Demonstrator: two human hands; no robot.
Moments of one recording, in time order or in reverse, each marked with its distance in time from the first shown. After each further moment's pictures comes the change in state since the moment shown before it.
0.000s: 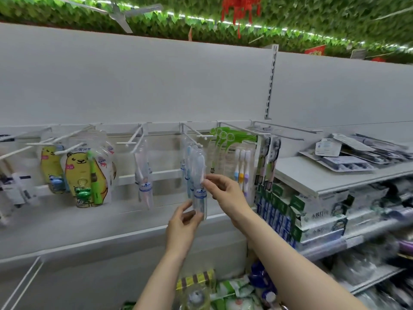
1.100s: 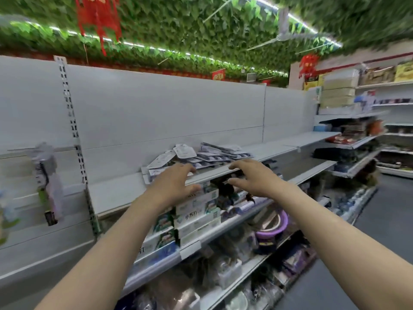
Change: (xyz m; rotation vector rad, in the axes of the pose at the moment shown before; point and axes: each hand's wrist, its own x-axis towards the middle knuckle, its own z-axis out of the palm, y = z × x) left_hand -0.102 0.196 0.530 0.974 -0.496 0.787; right_hand -0.112 -0.018 -0.666 -1.253 0.124 0.004
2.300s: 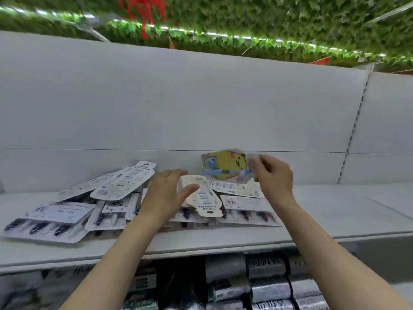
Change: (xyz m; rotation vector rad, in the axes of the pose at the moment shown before) left_hand 0.397 0.012 0.200 -0.054 0.415 -0.575; right_hand 0.422 0.341 0.101 0.956 0.362 -0.109
